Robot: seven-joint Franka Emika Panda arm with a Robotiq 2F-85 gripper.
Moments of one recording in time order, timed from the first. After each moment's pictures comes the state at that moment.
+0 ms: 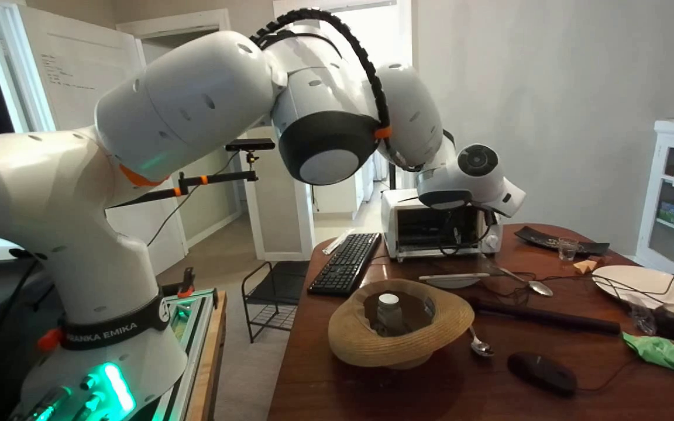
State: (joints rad) arm -0.43 1.19 0.91 -1.49 0.19 3.13 -0.03
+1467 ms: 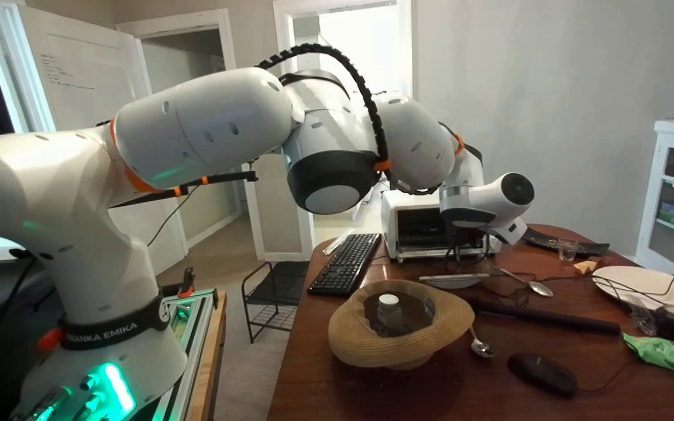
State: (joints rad) arm -0.32 1.32 0.81 -1.19 0.26 2.59 -0.03
